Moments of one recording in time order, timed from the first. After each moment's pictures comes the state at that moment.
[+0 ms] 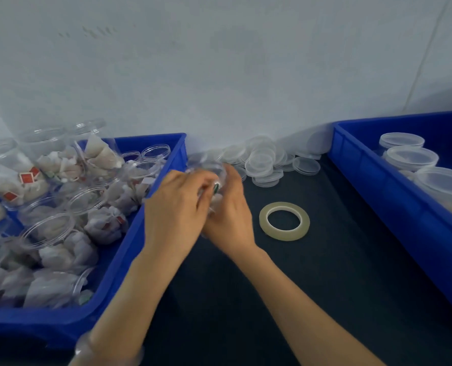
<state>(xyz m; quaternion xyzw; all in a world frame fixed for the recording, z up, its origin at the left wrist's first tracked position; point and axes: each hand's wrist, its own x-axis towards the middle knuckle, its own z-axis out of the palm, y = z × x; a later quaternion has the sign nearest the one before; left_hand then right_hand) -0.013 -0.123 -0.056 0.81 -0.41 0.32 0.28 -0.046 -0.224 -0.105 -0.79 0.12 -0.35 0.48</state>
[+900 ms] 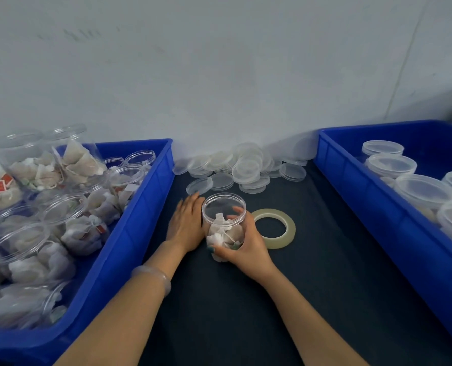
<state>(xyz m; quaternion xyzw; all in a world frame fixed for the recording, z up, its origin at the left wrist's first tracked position) 0.099 -0.198 -0.187 0.89 -0.39 0.10 0.20 -0.072 -0.290 -0.191 -0.76 0.12 -0.28 0.58</state>
